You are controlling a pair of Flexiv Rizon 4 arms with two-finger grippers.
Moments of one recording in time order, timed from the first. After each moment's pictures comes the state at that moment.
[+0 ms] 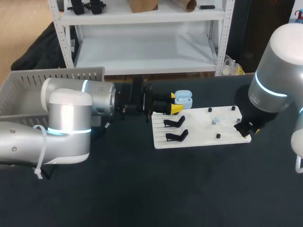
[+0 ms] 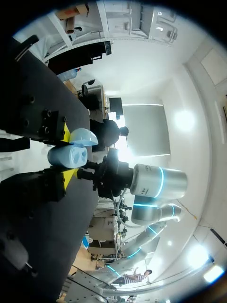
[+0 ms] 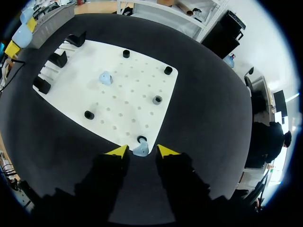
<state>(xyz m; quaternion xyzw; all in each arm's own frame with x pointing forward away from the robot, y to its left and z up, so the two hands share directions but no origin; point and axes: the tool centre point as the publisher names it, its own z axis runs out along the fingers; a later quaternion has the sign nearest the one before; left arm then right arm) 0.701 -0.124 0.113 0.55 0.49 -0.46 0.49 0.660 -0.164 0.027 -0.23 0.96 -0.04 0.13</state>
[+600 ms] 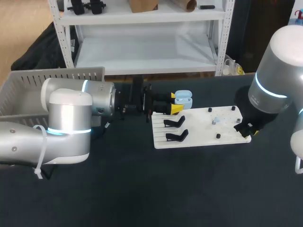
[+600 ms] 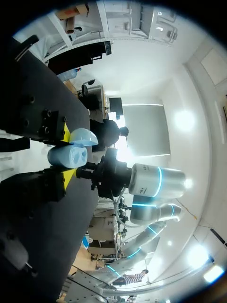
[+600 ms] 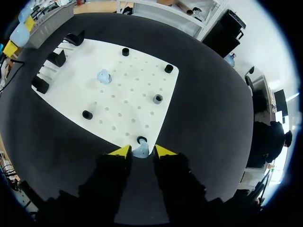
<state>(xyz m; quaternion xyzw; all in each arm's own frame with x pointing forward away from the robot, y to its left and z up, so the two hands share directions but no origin) 0.701 -0.124 0.113 0.55 0.49 -0.46 0.49 0.661 -0.164 0.022 -0.22 0.96 -0.03 0.13</state>
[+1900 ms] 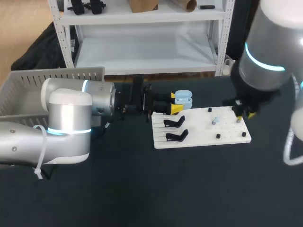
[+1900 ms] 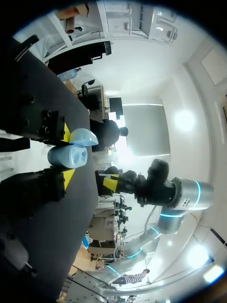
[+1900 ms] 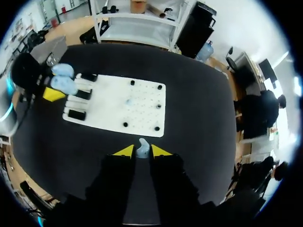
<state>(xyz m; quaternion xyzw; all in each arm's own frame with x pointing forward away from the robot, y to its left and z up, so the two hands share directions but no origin) 0.701 -0.124 0.113 0.55 0.49 -0.46 0.49 0.623 -0.109 0.144 -0.09 0.98 -0.03 0.16</state>
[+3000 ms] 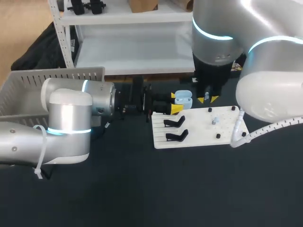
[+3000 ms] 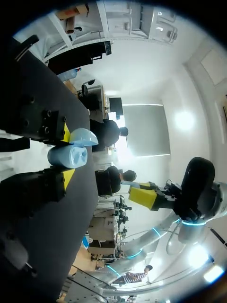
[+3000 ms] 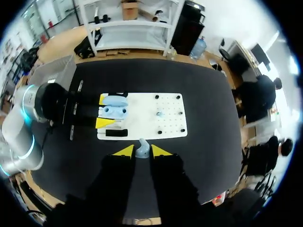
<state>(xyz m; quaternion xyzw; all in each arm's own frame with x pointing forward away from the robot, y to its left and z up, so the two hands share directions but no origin) 0.701 -0.124 0.113 0.55 0.49 -0.46 0.49 0.629 -0.011 0.197 0.00 0.99 -0.02 0.17</state>
